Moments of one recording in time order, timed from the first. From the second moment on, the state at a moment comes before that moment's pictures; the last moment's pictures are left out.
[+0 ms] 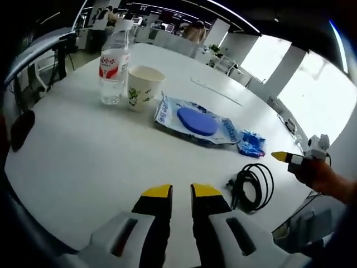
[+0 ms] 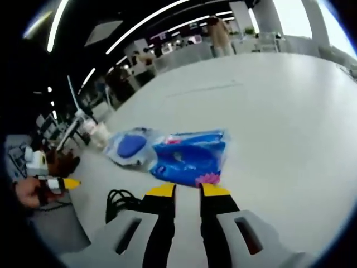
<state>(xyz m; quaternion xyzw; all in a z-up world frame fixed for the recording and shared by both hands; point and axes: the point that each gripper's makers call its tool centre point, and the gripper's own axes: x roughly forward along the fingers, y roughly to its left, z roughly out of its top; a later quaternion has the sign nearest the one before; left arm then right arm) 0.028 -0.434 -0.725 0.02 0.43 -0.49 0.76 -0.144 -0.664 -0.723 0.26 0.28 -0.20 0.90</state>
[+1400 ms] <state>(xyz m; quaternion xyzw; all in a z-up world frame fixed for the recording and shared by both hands) -0.069 -0.510 -0.758 0.07 0.49 -0.57 0.65 -0.140 -0.584 -0.748 0.22 0.34 -0.11 0.91</state>
